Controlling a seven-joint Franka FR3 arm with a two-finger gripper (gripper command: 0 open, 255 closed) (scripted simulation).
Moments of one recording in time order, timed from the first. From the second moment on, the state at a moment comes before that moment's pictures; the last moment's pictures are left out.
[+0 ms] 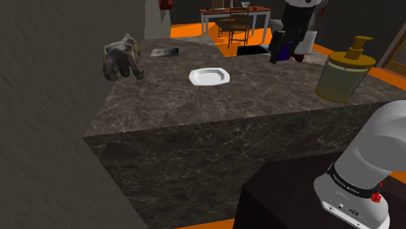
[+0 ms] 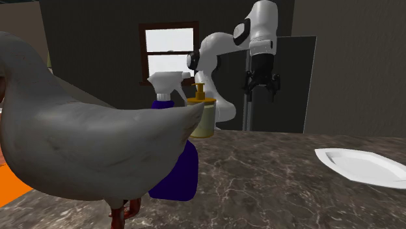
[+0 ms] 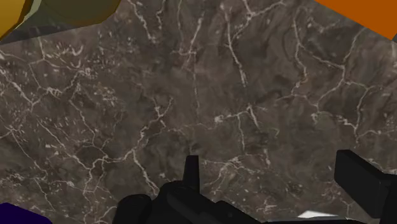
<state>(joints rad) -0.01 -0.77 0.06 -2.36 -0.05 1.71 0.12</state>
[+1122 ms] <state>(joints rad) -0.10 -0.91 -0.20 -2.22 -0.20 1.31 -0.15</state>
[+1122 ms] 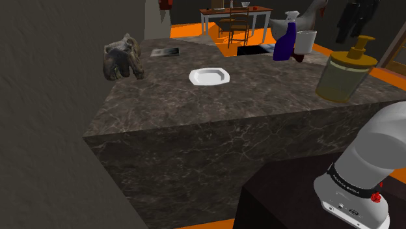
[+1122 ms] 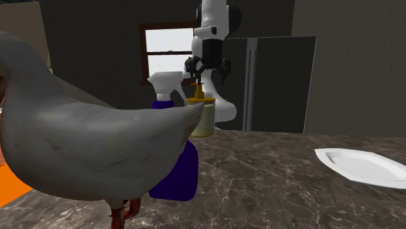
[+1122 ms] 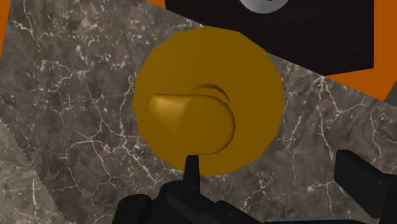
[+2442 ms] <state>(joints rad) -0.13 -0.97 -0.29 -2.27 -0.28 1.28 -0.23</state>
